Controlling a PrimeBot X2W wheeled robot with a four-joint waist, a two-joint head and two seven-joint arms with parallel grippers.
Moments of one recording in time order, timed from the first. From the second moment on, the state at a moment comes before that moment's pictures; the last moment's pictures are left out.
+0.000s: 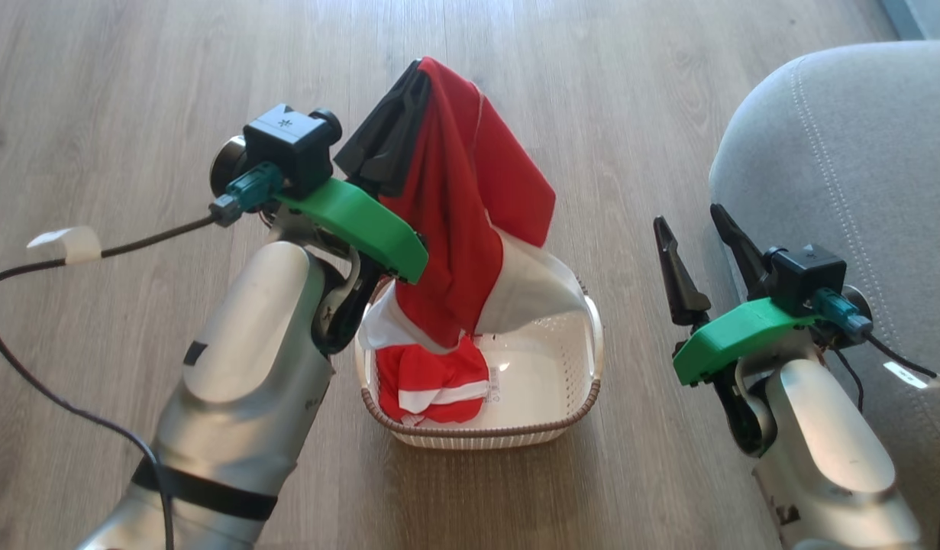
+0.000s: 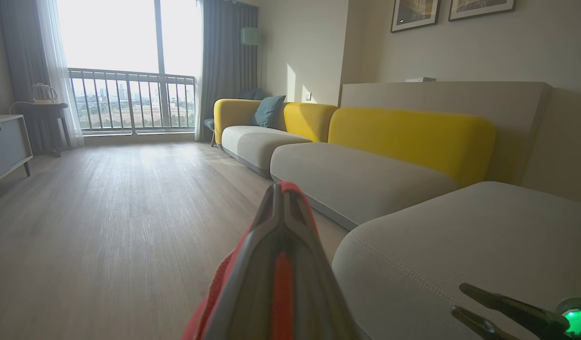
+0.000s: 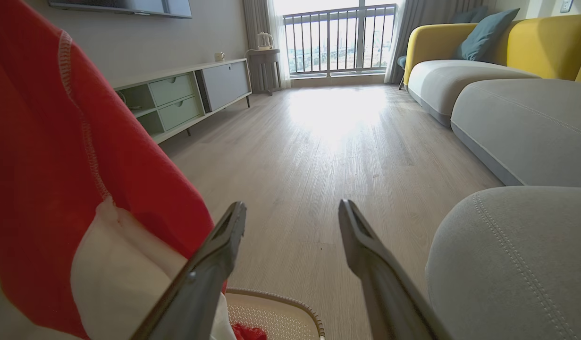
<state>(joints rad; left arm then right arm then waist) -0.70 0.04 -0.44 0.44 -0.43 -0.11 -0.25 -0.40 -0.09 0.15 0.51 0.23 0.13 -0.26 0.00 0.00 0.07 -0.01</state>
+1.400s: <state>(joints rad) -0.69 0.04 -0.63 0.37 -0.49 -0.07 -0.25 -0.56 -0.08 0.63 0.61 0.37 0.13 -0.26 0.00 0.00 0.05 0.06</state>
